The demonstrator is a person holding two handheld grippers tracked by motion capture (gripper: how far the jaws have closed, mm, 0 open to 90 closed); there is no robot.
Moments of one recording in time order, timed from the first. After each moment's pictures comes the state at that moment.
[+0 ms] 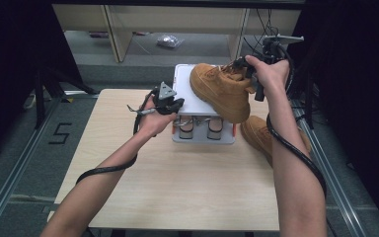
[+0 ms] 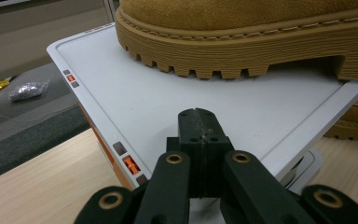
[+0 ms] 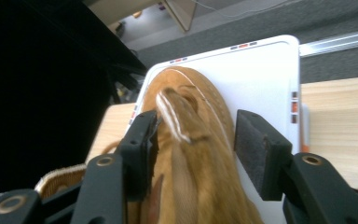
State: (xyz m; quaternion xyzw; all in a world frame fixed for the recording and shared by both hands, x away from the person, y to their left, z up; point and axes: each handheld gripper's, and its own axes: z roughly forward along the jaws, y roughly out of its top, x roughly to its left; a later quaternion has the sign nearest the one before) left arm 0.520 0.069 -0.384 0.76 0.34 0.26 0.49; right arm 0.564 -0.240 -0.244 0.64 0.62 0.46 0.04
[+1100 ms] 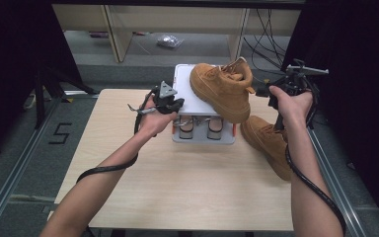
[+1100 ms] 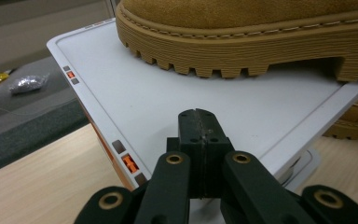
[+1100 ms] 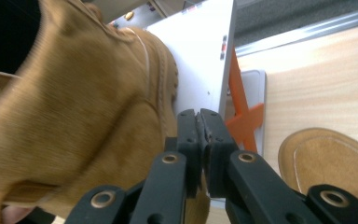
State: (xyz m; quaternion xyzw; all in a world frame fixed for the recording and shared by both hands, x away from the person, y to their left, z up) left arm 0.518 0.068 -0.379 0.76 0.36 0.25 0.49; right arm 0.508 -0.299 -0.294 0.66 0.60 0.46 0.03
